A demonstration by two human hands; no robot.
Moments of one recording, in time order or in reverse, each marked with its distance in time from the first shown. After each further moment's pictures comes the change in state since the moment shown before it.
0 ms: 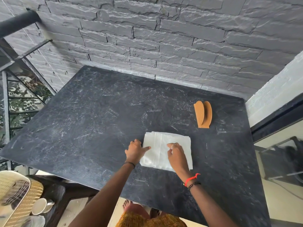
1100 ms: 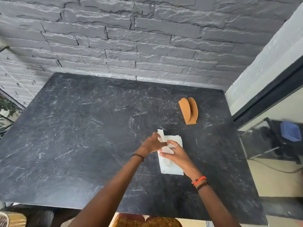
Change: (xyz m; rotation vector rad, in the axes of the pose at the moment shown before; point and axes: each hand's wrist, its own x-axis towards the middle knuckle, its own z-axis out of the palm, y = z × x) left_hand 0.013 0.098 0.011 -0.016 -0.465 0.293; right_hand 0.004 0.005 -0.036 0.701 -0.211 0.345
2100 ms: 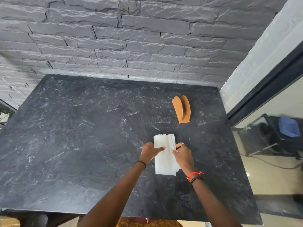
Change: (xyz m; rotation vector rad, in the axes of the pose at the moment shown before) left_hand 0.015 -0.008 0.053 -0.090 0.201 -0.142; right_hand 0.023 0.040 -0.041 -0.466 0.424 0.033
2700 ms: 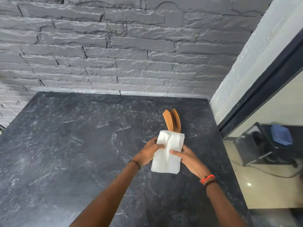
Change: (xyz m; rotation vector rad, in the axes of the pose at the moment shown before) left_hand 0.010 0.072 -0.012 -0.620 -0.383 0.141; right_hand 0.043 0.007 -0.071 0.837 -0.460 -0.066
